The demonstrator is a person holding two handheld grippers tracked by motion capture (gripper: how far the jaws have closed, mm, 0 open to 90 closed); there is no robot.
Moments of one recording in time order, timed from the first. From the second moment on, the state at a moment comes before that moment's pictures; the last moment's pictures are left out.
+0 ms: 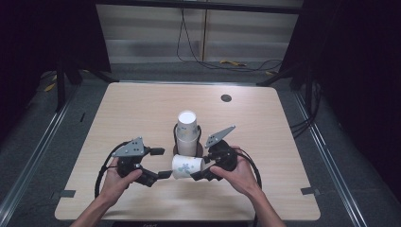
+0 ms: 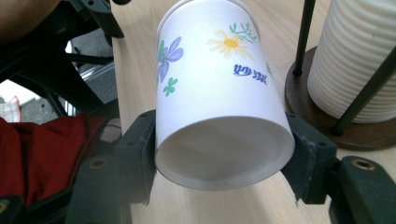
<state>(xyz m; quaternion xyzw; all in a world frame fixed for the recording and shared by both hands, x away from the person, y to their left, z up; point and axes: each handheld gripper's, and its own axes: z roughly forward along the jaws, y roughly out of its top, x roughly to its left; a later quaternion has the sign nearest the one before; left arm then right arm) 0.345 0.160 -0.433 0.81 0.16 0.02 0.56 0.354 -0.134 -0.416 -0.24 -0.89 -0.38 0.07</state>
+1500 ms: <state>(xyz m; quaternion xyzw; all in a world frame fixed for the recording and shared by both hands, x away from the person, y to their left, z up) 0.345 0.149 -0.432 0.78 0.16 -0.02 0.60 0.348 -0.135 -0.413 -0.19 -0.84 -0.50 0.08</state>
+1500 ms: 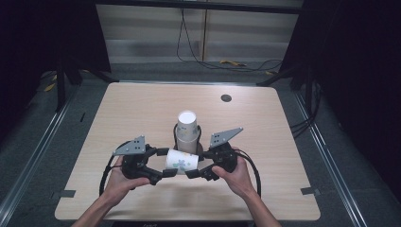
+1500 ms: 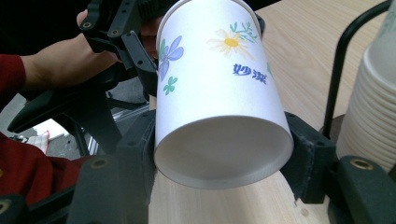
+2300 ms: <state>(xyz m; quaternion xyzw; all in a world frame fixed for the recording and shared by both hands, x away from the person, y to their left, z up) 0.343 0.142 -0.430 0.78 0.14 -0.03 0.61 0.344 -0.133 -0.411 -0.16 -0.84 -0.51 0.08</state>
